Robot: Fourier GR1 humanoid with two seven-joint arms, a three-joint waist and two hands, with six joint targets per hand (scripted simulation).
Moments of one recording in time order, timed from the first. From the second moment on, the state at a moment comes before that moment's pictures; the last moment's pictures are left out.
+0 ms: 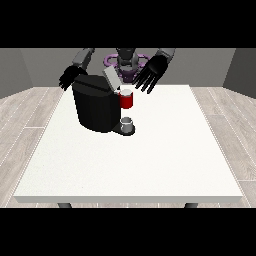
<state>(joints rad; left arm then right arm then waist) -1.11 0.42 0.07 -0.63 -0.75 -0.22 -0.17 -0.27 -0.04 -0.08 -1.32 -0.05 -0.17 -0.10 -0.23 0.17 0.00</state>
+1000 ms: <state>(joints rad) -0.71 0.13 0.35 -0.67 -0.35 -0.23 -0.25 -0.12 -0.13 -0.08 -1.41 -0.08 -0.06 -0.03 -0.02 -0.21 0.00</state>
